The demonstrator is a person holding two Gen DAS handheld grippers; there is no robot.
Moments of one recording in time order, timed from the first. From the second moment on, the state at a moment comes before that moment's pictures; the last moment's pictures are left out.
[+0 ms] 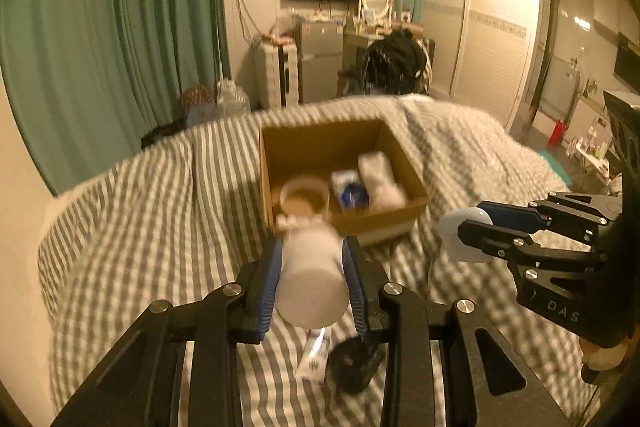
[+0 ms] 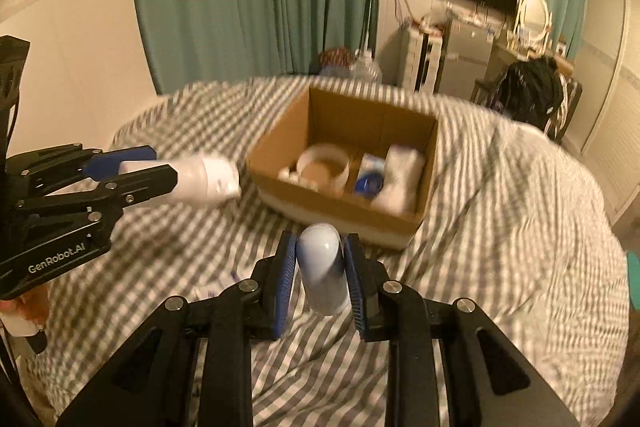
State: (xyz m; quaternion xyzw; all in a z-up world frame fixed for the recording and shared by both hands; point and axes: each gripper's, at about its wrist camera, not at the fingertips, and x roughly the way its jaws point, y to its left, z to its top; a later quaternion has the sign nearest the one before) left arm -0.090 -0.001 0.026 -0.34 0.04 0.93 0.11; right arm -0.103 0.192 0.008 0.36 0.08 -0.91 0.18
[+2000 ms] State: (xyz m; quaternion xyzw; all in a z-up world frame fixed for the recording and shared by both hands) left arm -0.191 0.025 0.061 -0.30 0.09 0.95 0.07; right arm -0.196 0.224 0.088 0.29 0.03 -0.95 0.14
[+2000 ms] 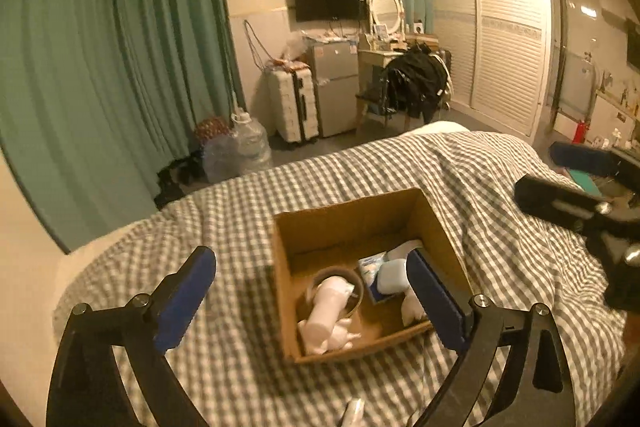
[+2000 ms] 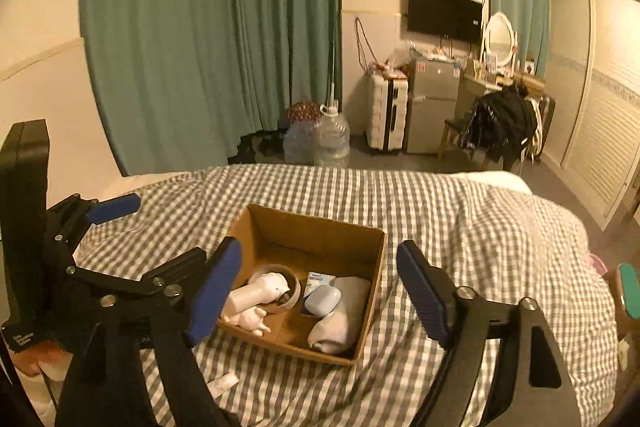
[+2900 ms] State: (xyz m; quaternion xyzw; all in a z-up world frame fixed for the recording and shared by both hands) left arm -0.067 -0.027 -0.078 -0.38 0.04 0.92 -0.04; right arm -0.091 0.175 -0.048 0.38 0.06 -0.91 0.17
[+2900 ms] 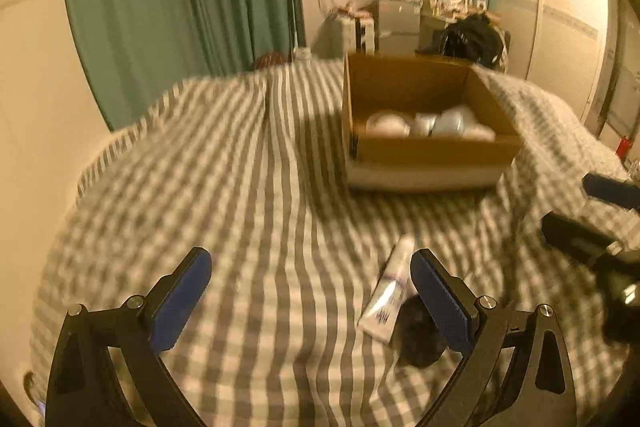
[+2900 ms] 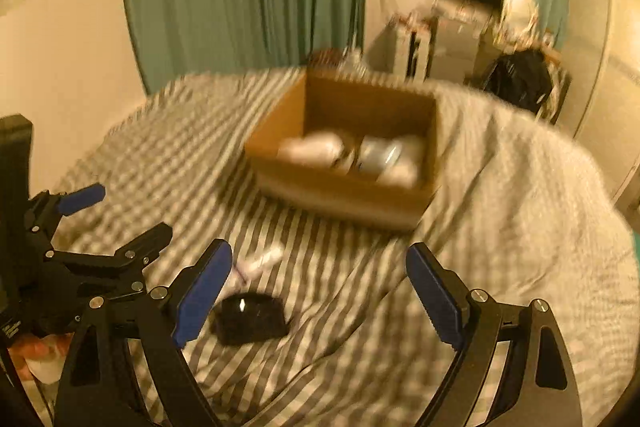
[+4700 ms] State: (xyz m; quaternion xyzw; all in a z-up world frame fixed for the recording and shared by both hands) left arm -0.133 0.054 -0.180 -0.49 0.09 0.86 0.07; right arm -0.132 0.227 -0.103 0.42 0.03 -0.89 0.15
